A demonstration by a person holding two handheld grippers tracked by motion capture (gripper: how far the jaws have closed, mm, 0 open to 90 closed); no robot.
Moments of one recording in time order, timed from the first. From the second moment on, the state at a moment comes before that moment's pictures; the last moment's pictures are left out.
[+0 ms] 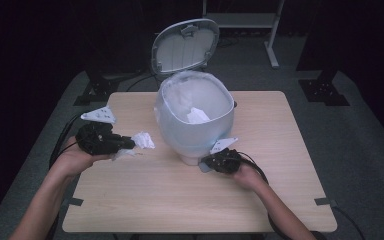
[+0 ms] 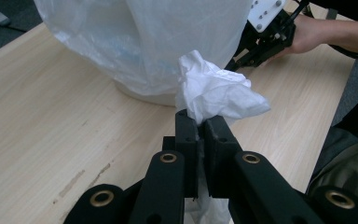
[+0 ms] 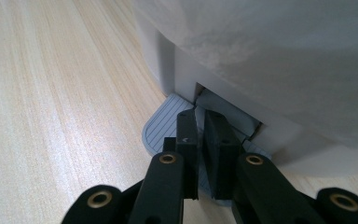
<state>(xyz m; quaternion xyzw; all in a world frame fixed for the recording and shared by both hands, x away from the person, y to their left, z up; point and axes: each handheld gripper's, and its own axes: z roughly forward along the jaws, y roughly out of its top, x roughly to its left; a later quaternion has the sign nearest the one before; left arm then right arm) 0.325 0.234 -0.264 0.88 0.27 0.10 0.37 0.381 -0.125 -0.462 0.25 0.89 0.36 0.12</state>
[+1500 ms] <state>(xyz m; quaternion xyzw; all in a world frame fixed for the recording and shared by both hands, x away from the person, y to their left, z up) 0.345 0.193 -0.201 0.89 0.23 0.11 0.37 0.382 -0.126 -0.462 0.25 0.89 0.36 0.11</state>
